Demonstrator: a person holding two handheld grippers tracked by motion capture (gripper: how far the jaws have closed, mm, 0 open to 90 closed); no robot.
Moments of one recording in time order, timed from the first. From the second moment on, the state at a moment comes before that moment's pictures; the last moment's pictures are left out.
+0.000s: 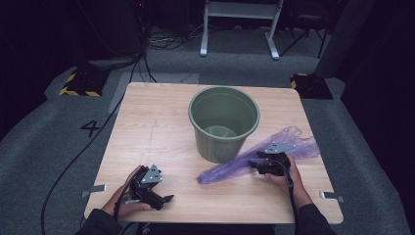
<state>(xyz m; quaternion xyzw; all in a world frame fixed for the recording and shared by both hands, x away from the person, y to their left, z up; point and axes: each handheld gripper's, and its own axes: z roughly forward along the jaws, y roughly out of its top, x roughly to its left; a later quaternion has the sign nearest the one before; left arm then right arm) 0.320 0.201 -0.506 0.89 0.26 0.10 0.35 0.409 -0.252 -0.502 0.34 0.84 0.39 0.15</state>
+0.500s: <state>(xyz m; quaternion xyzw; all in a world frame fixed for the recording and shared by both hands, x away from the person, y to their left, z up) 0.322 0.200 -0.506 0.89 0.26 0.10 0.35 0.403 -0.255 -0.501 0.33 0.83 0.41 0.16</state>
